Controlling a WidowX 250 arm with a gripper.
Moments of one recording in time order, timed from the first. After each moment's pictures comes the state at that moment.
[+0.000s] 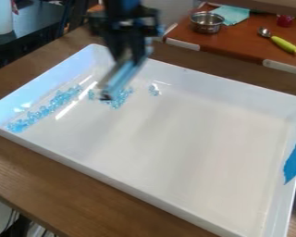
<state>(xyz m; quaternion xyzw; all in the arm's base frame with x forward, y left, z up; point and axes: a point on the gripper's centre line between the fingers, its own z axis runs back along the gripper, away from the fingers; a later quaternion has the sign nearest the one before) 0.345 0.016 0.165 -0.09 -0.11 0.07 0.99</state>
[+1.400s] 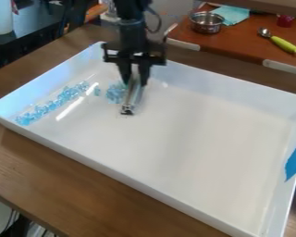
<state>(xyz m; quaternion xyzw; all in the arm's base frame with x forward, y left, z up) 0.405 0.067 0.095 -0.01 -0.11 0.18 0.98</state>
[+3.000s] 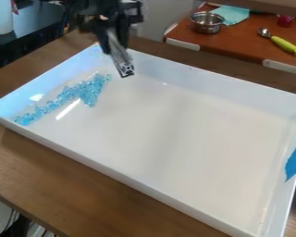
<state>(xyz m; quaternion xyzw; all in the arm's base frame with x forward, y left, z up) 0.407 0.096 0.138 -0.04 -0.06 0.42 0.90</state>
